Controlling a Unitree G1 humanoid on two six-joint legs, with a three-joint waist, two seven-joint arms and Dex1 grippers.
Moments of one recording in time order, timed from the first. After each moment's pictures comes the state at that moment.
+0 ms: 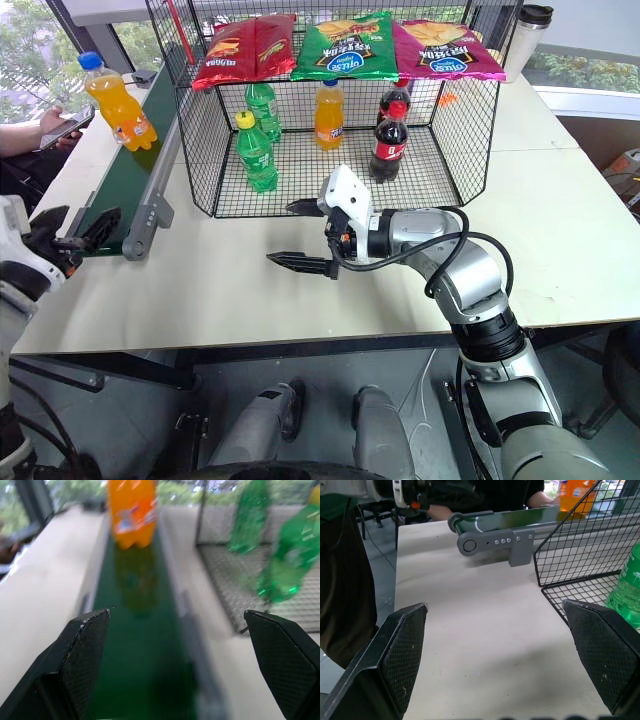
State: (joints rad) left arm -0.07 0.55 0.68 -0.37 -0.56 0.77 -0.37; right arm -0.62 -0.45 0.19 -0.29 0.43 0.67 0.93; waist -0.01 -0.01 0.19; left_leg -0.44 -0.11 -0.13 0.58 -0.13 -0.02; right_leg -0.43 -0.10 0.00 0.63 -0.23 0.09
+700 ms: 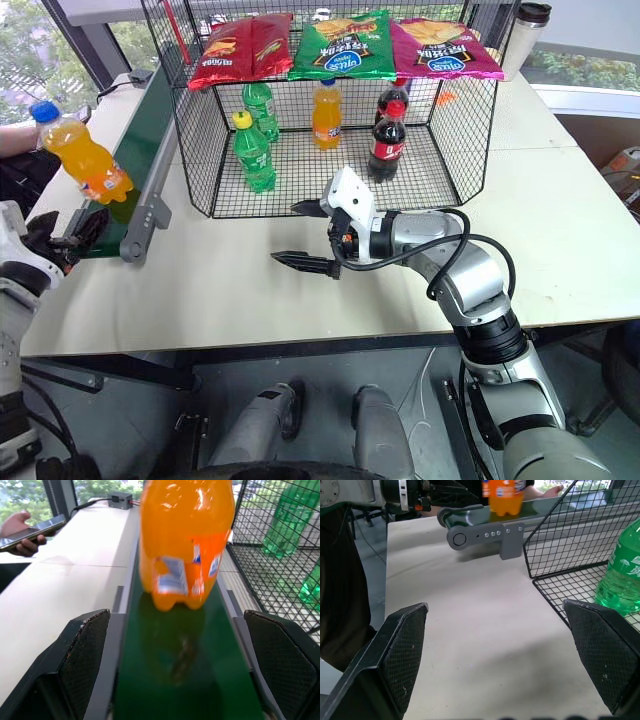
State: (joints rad) left arm -0.12 0.56 0.61 -0.18 -0.51 0.59 -0.36; right arm -0.60 -0.46 0.19 -0.29 0.44 0.67 0.90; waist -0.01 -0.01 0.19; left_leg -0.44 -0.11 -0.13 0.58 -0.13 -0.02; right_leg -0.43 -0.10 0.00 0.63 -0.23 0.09
